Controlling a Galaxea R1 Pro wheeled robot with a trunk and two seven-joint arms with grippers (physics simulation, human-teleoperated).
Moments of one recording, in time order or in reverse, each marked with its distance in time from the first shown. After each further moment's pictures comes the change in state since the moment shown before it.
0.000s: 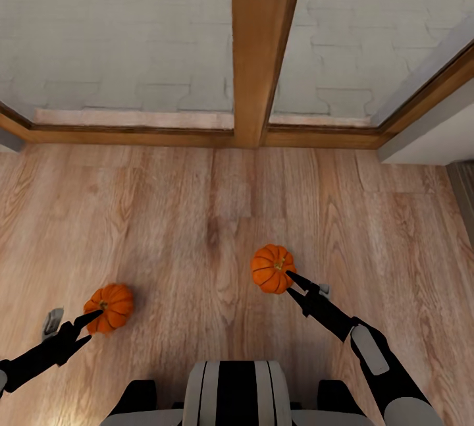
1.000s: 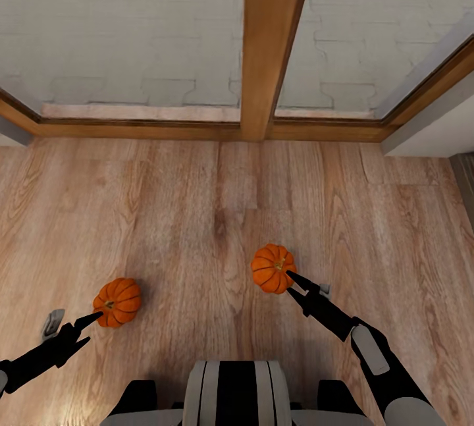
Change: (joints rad) left arm 0.000 -0.001 0.002 0.002 -0.029 -0.016 0.007; right arm 0.000 -0.001 0.000 0.000 -0.001 0.001 0.001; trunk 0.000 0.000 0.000
